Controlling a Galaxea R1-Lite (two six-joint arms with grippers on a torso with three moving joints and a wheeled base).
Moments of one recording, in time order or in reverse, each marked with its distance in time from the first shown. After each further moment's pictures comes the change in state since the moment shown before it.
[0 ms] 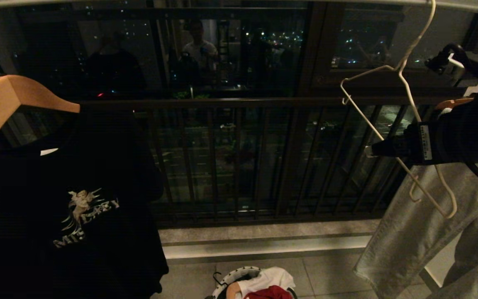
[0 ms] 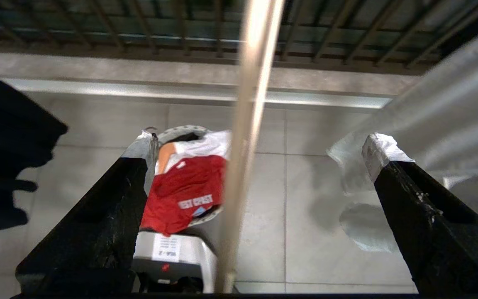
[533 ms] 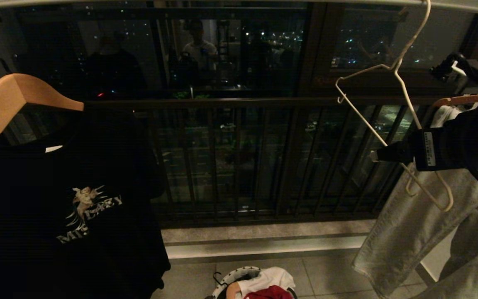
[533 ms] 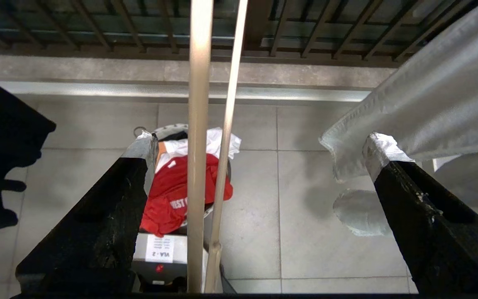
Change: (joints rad) left arm 0.000 0.000 0.000 0.000 0.000 0.000; right arm -0.021 -0.018 0.053 -0.025 -0.019 -0.001
